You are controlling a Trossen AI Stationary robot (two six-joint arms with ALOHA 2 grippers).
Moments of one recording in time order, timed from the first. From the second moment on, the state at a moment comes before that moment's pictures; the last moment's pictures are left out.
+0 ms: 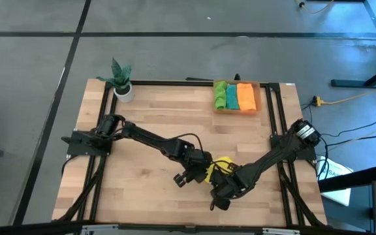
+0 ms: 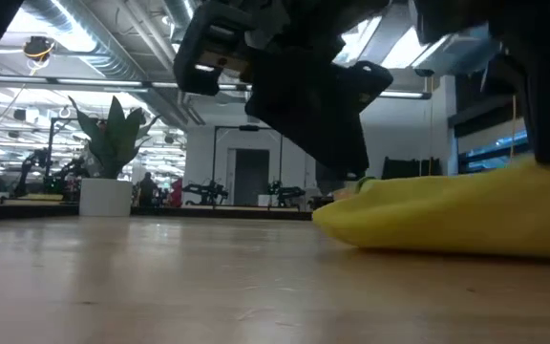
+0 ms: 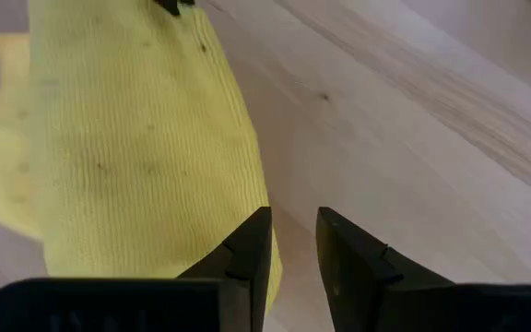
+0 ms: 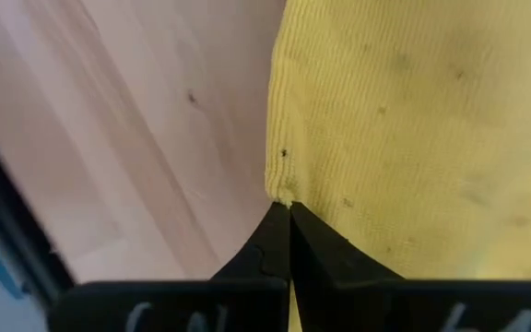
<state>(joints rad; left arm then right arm) -0.21 2.11 1.62 -0.56 0.20 0.59 0.61 1.87 1.37 -0.89 0.09 1.05</state>
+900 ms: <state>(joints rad) -0.21 2.12 1.53 -0.36 0.04 0.39 0.60 1.82 1.37 -0.92 0.15 1.07</state>
